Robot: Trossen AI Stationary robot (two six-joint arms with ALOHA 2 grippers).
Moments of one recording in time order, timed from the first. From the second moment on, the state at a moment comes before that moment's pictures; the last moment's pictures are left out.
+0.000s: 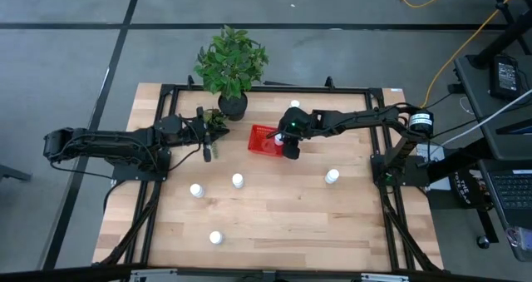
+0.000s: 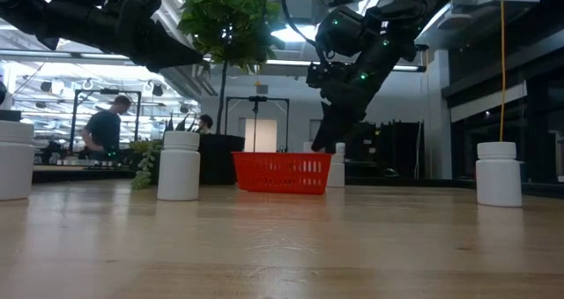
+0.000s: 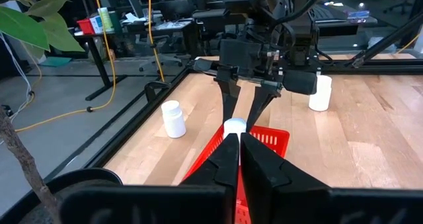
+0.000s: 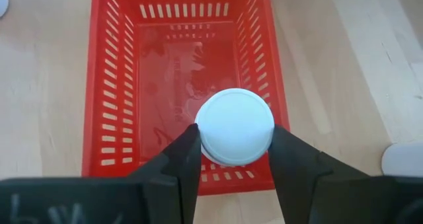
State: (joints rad) left arm 0.21 0.74 0.29 0.31 -0.09 0.07; right arm -0.24 1.72 1.04 -0.24 0.05 -0.03
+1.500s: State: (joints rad) left arm 0.21 0.74 0.29 0.31 -0.09 0.07; right arm -0.24 1.74 1.04 -0.25 0.05 0.00
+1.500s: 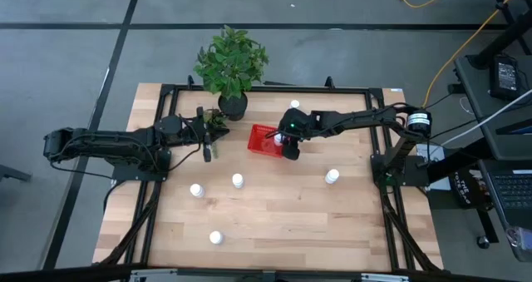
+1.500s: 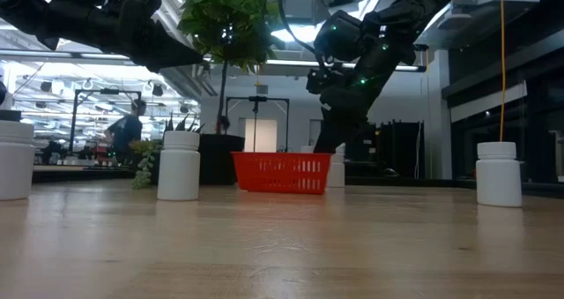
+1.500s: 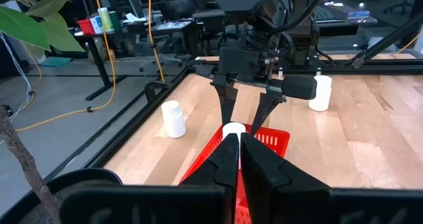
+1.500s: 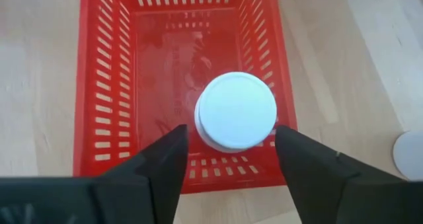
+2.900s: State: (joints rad) left arm 0.21 0.74 0.29 0.31 -0.09 0.07; right arm -0.48 1.59 1.09 -0.16 -0.06 -0.37
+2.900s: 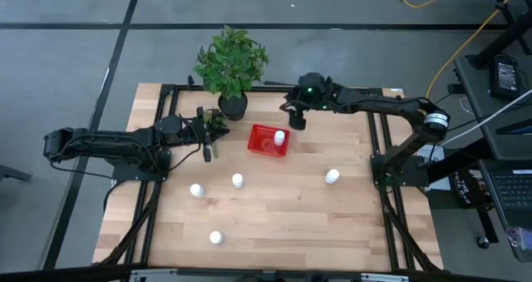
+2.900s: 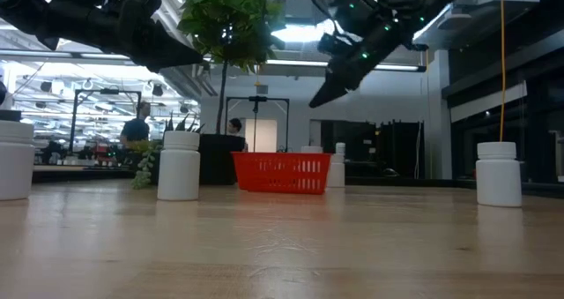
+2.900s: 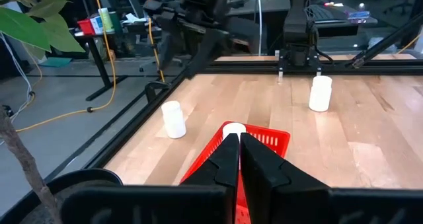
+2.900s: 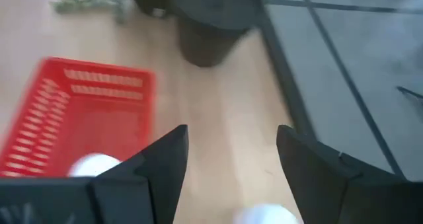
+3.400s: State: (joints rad) left arm 0.21 0.74 0.29 0.33 -0.09 0.10; right arm -0.49 1.39 0.88 -0.13 -0.13 -0.27
